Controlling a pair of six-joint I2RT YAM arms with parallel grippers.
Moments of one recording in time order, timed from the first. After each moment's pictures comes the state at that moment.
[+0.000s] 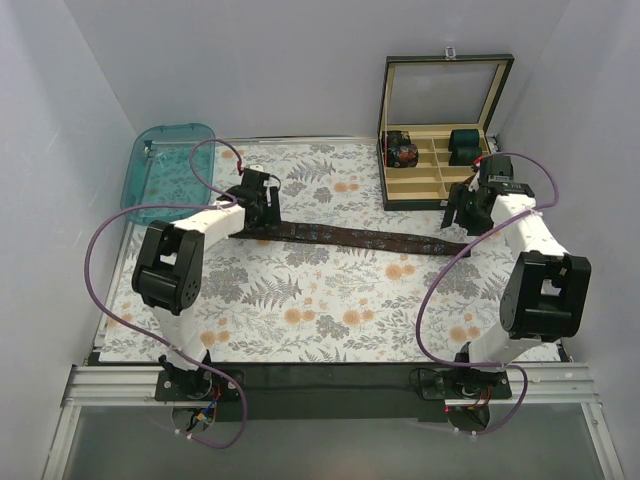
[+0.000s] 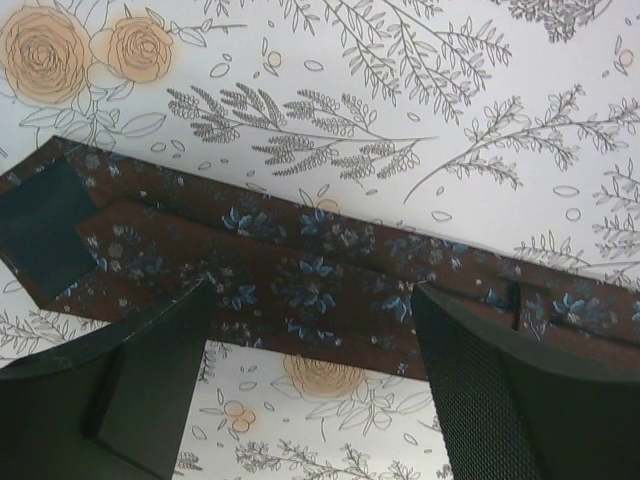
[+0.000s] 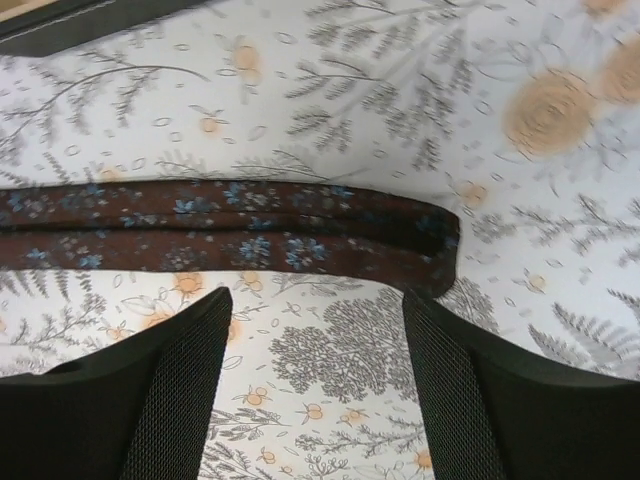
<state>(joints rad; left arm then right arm) -0.35 1.85 1.19 -0.24 -0.29 -0.33 -0.06 1.60 1.23 -0.73 -0.04 0.20</state>
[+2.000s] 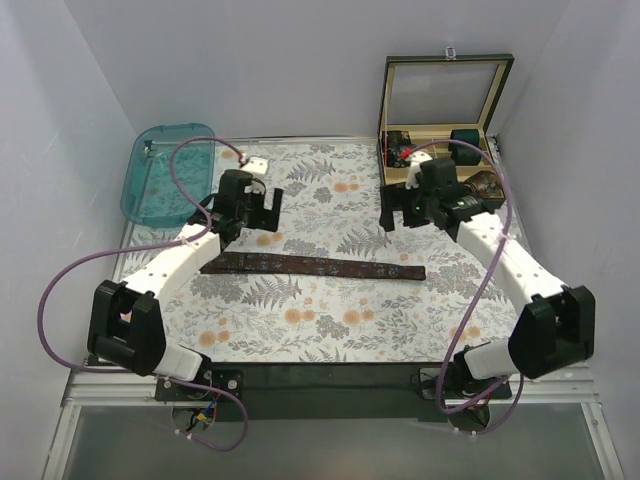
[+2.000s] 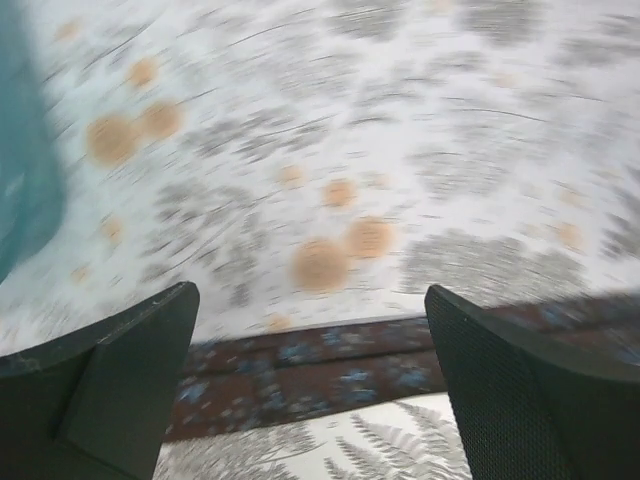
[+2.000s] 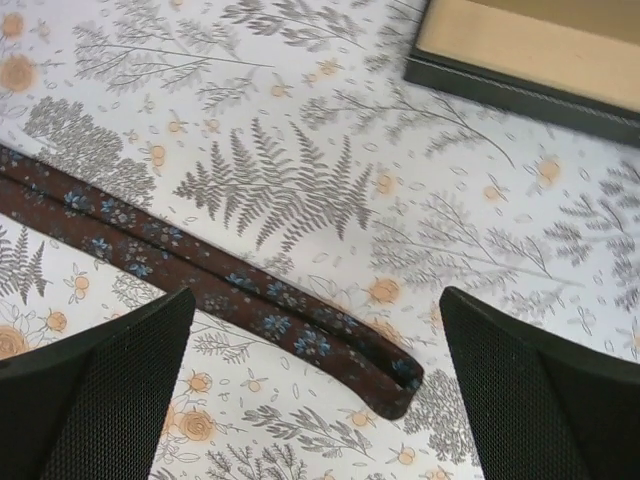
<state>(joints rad) -0.34 1.45 1.05 -0.29 -0.16 -0.10 0.39 1.43 1.19 -0.54 -0.09 0.09</state>
